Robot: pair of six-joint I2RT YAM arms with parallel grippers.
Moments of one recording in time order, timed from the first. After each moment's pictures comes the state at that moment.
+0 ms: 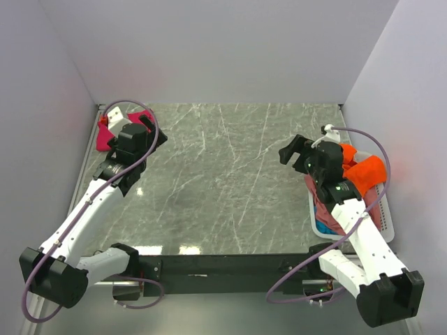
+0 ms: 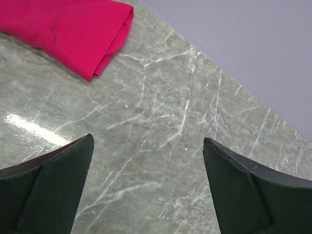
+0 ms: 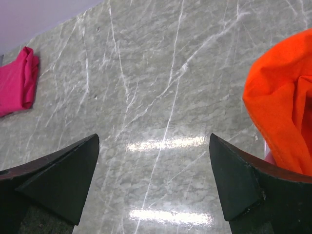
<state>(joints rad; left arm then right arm) -0.36 1.09 1.03 -0.36 -0.51 -0.77 0.19 0.92 0.77 -0.25 0.03 0.52</state>
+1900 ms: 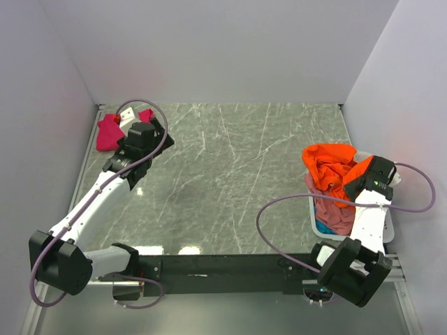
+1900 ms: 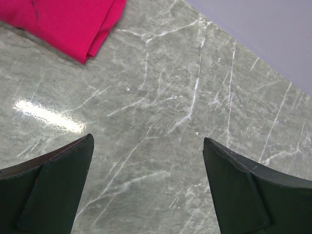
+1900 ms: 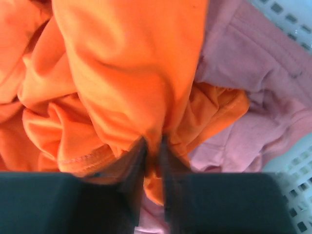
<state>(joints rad) -0.36 1.19 1.02 -0.35 -0.44 -0.74 -0.56 1.06 0.78 -0.66 0.06 0.53</state>
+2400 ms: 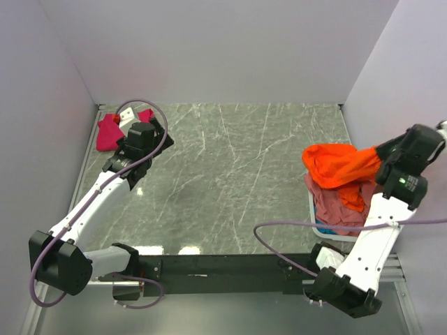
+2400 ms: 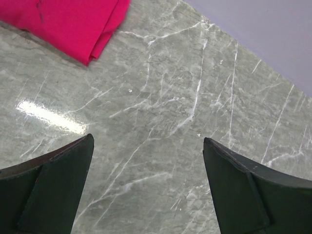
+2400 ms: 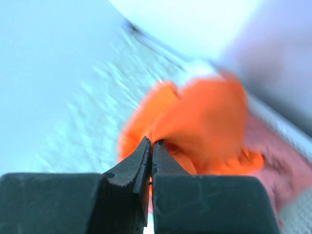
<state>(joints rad) -0.36 1.19 1.02 -0.35 -0.45 -0.74 -0.56 0.96 1.30 -0.80 0.07 0.53</state>
